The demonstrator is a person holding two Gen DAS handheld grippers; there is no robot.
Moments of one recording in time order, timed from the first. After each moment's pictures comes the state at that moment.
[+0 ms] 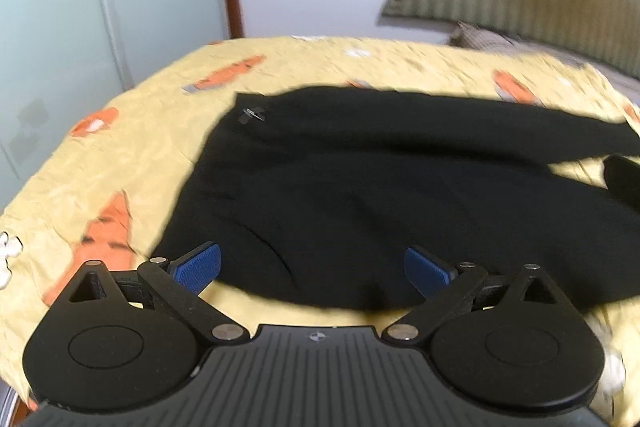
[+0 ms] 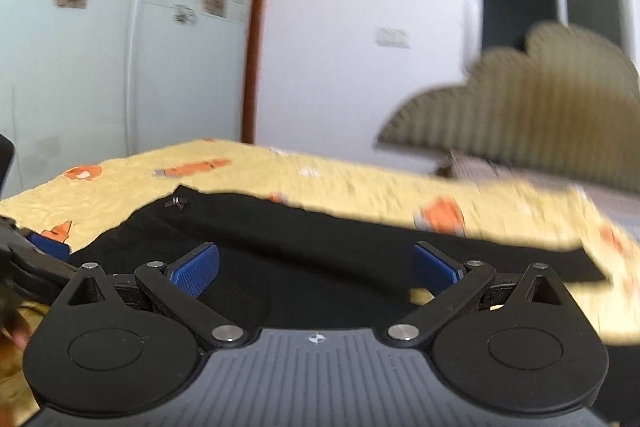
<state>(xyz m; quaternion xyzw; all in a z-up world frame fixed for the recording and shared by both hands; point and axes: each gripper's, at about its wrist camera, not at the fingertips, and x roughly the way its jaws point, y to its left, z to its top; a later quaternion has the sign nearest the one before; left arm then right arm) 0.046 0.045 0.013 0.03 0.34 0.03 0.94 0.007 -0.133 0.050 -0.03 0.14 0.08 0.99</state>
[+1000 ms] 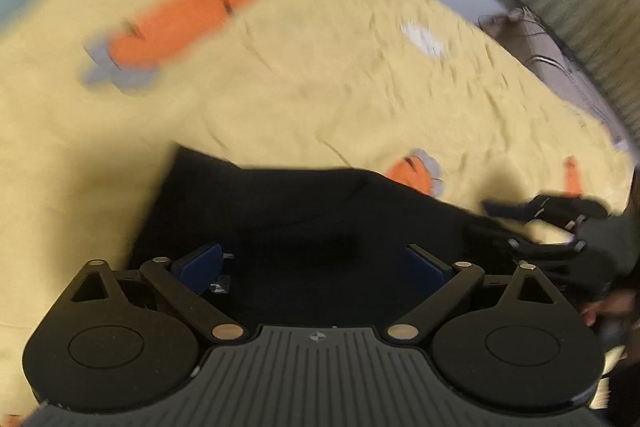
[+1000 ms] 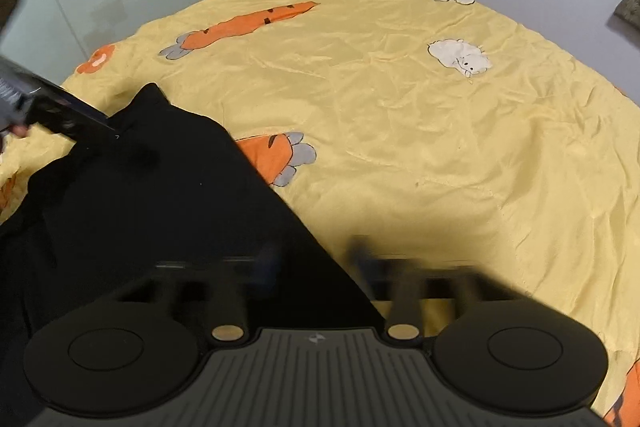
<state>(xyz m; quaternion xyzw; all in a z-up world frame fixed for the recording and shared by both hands) 0.395 0.123 0.007 -0.17 0.55 -0.02 0.82 0.451 -0.129 -0.022 -0.10 0.42 0.41 0.80</state>
